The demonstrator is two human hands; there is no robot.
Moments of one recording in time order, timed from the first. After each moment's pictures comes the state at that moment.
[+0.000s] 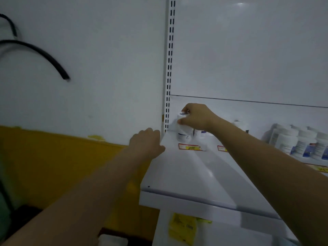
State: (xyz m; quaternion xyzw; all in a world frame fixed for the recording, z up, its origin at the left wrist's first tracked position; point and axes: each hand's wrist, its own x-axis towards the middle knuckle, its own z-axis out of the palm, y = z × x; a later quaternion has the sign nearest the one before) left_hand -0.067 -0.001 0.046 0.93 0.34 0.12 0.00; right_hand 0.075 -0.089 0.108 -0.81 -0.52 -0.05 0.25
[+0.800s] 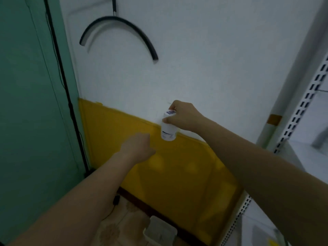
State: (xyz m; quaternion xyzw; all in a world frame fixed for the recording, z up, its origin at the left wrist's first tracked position) left_hand -0.304 0.255 -0.032 0.85 0.52 0.07 0.10; right_hand -0.154 0.211 0.051 -0.70 -0.65 0.09 0.27
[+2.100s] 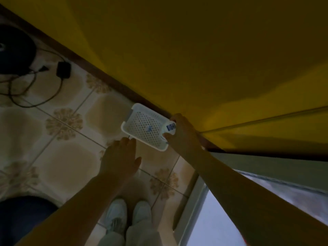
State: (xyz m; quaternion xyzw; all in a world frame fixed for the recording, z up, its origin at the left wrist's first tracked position) left_hand -0.223 0.408 -0.734 0.82 0.47 -0.19 0.26; right_hand -0.044 0.385 -0.723 -0.82 -0.44 0.35 0.11
